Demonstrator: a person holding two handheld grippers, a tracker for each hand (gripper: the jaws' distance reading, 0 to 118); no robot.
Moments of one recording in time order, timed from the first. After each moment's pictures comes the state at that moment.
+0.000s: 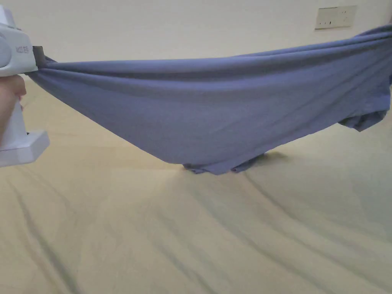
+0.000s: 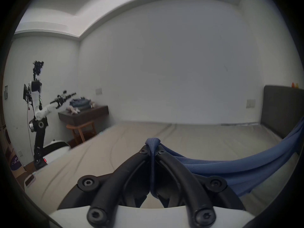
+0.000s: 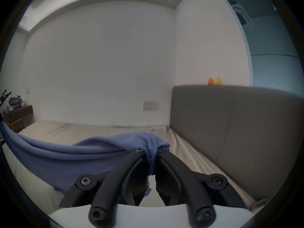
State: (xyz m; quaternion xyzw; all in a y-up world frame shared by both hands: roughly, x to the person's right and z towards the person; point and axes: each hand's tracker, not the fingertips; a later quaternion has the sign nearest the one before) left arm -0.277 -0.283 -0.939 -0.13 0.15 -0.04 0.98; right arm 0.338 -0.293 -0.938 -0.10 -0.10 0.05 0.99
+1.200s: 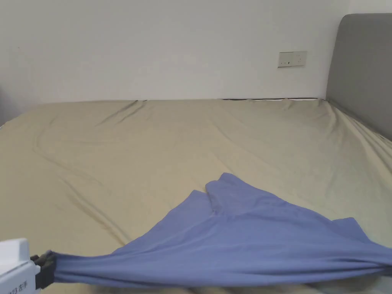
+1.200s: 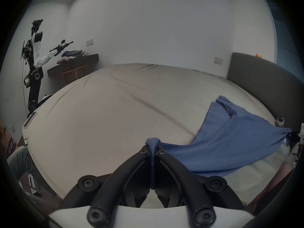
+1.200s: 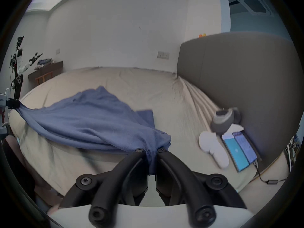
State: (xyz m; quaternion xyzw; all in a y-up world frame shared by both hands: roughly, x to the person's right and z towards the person) left arm -0.317 -0.453 -0.500 -0.30 0.03 0.01 0.95; right arm 0.345 -0.457 -0.431 -0.29 -0.02 0.05 0.95
